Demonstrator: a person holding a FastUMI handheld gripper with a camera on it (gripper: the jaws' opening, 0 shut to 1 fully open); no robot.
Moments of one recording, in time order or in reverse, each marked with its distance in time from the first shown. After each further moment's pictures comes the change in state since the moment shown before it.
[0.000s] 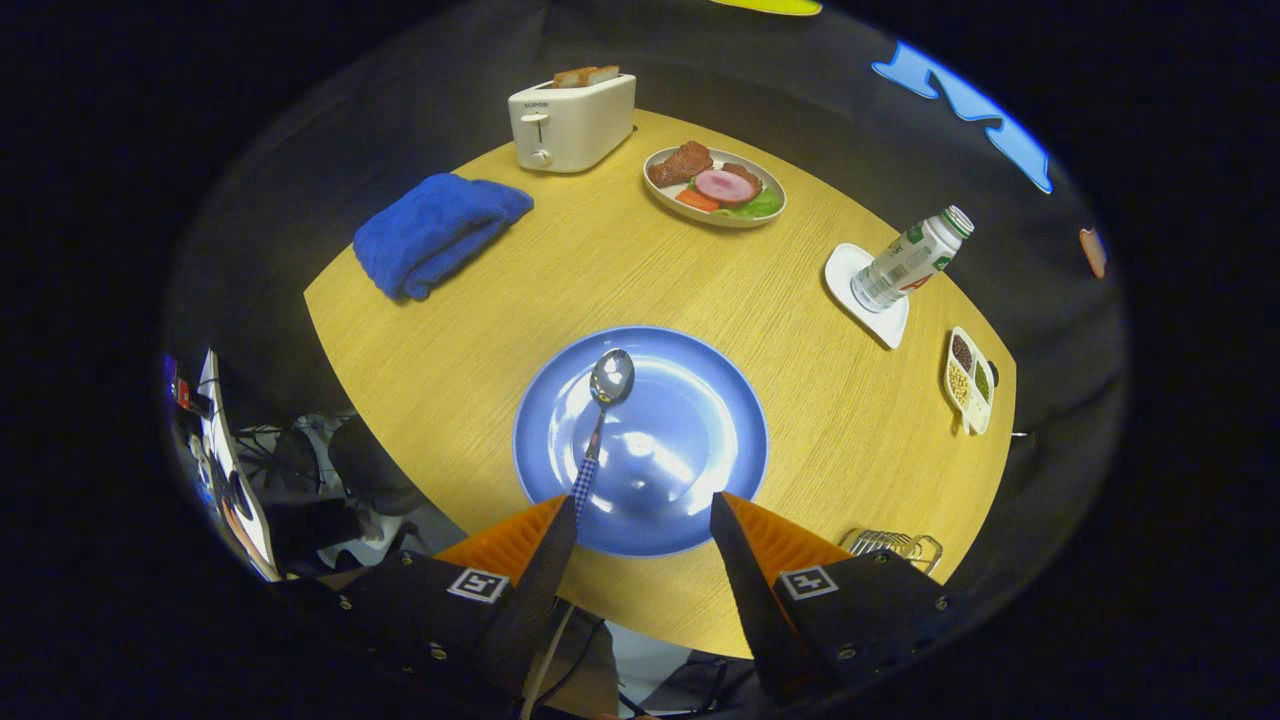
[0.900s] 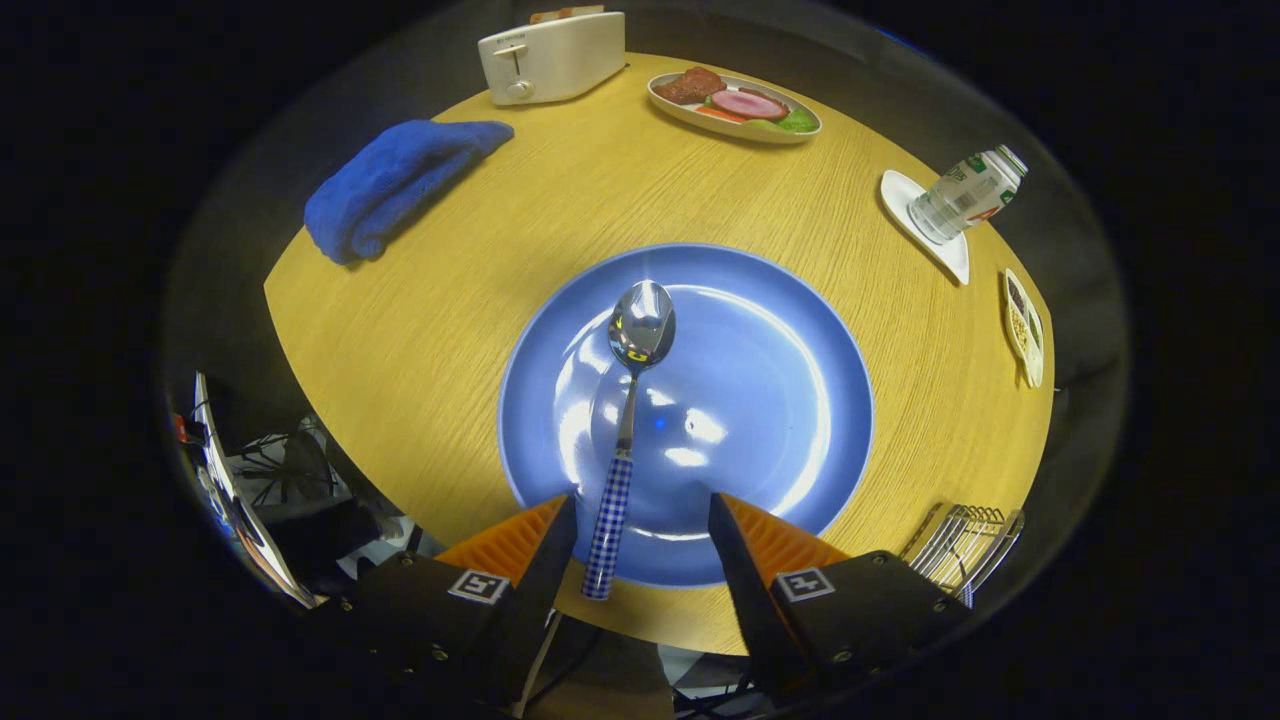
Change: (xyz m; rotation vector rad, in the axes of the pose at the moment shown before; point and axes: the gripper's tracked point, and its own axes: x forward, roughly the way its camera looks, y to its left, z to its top) arm 0.074 0.025 -0.034 0.052 0.197 0.018
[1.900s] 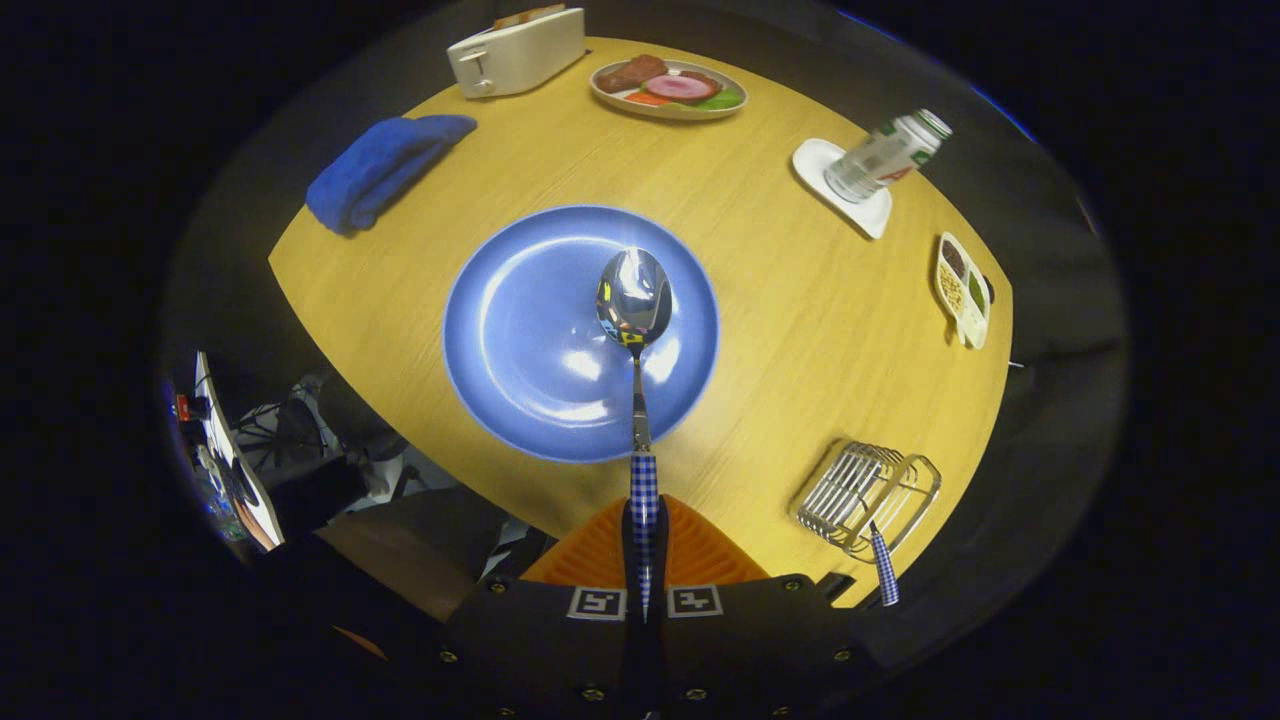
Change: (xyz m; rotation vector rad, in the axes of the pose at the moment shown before) arm -0.091 -0.082 -0.059 0.040 0.116 -0.049
